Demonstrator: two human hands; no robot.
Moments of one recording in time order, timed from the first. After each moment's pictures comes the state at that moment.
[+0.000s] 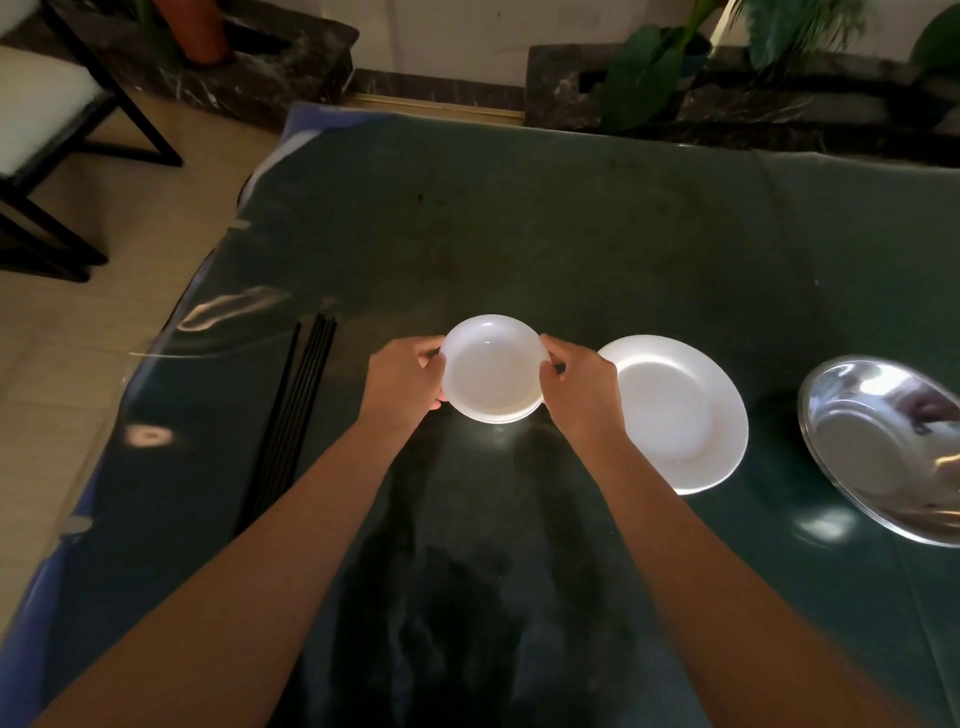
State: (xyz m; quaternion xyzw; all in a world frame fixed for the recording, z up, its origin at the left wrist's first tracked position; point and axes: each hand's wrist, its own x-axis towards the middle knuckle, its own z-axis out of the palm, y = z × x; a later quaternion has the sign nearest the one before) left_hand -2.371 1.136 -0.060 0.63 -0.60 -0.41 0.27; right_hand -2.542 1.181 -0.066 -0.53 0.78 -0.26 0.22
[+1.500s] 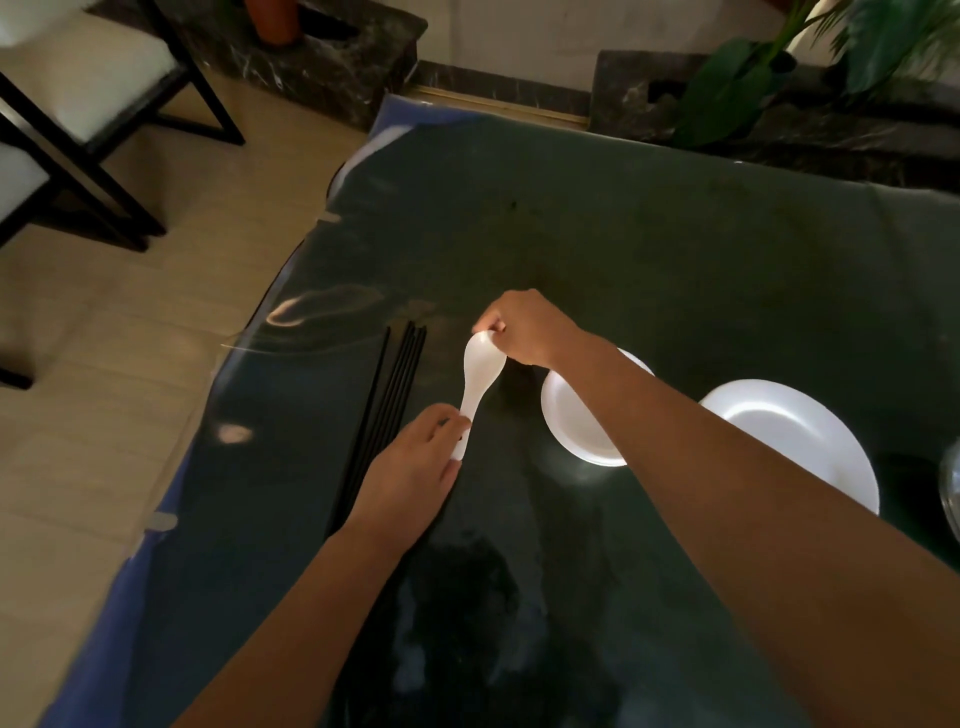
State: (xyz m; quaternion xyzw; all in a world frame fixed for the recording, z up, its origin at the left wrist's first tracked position) left_hand -2.270 1.173 -0.101 0.53 -0.80 -0.21 0.18; right_hand -2.437 1.043 -0.062 -0.77 0.60 -0.03 0.24
